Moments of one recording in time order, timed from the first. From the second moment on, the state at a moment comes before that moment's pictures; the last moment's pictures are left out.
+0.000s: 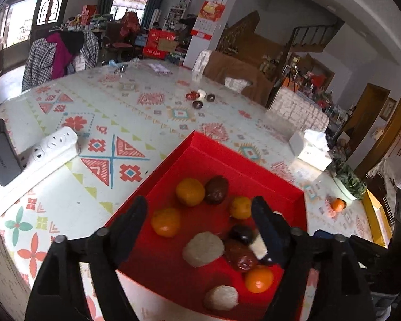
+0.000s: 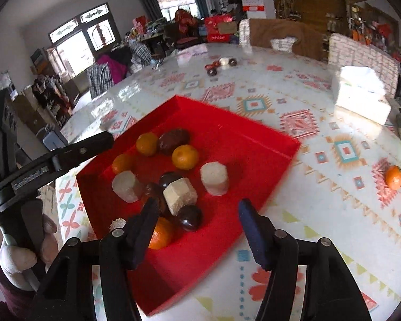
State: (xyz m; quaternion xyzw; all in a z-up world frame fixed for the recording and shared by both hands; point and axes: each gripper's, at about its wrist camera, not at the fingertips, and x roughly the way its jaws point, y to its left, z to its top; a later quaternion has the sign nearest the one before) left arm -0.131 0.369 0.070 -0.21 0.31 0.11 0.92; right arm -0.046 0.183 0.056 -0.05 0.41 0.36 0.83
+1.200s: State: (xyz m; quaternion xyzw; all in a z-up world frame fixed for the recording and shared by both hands) left arm -0.165 0.158 0.106 -0.06 0.27 -0.07 0.96; right arm -0.058 -0.158 0.123 0.06 0.31 0.08 0.95
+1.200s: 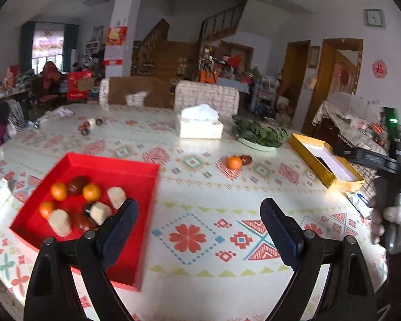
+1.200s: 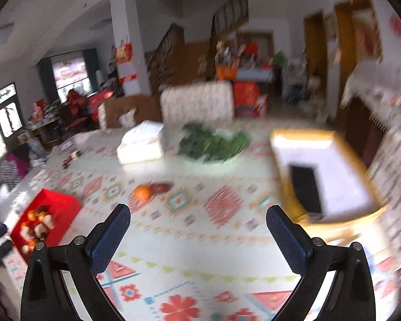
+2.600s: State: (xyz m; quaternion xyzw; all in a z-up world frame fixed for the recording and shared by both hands) left arm -0.104 0.177 0.047 -0.12 0.36 -0.10 0.92; right arm 0.028 -0.059 0.018 0.12 0.47 0.28 0.83
